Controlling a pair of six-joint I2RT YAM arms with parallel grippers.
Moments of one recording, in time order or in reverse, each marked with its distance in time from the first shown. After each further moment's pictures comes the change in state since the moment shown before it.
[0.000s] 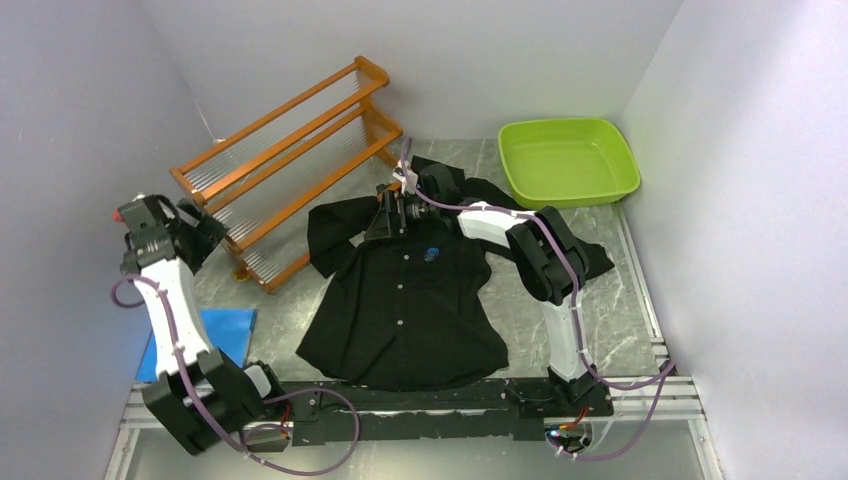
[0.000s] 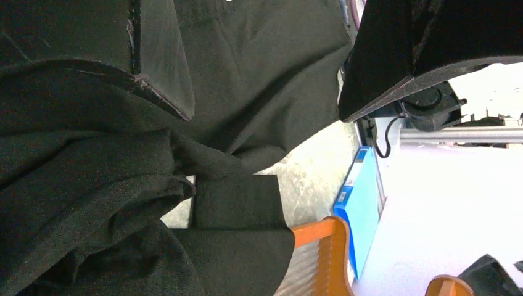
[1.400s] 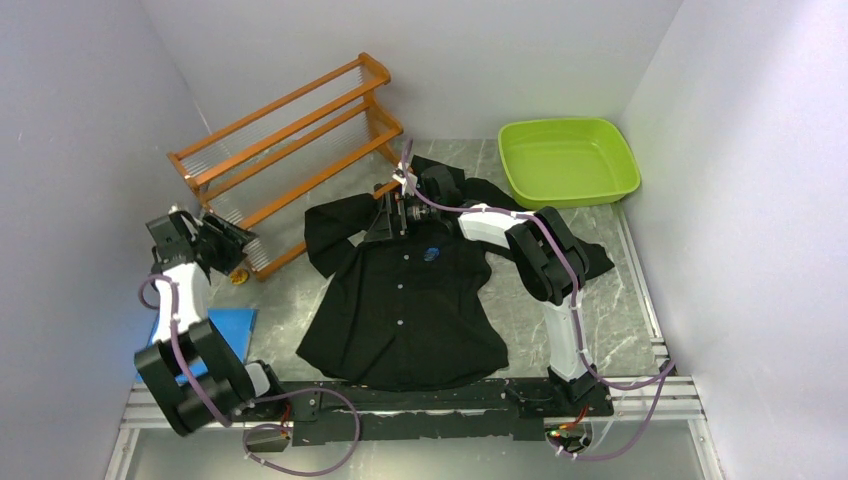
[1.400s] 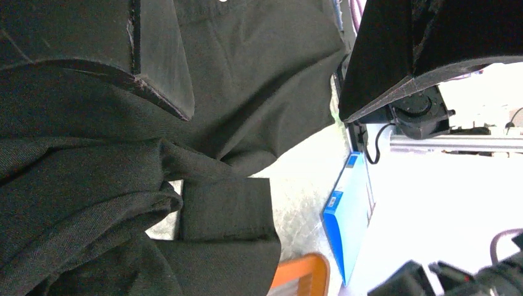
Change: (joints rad) left arm 0.003 -0.022 -0.318 0.364 0.341 -0.136; right arm 0.000 0.000 -0.030 0.051 -0.044 0.024
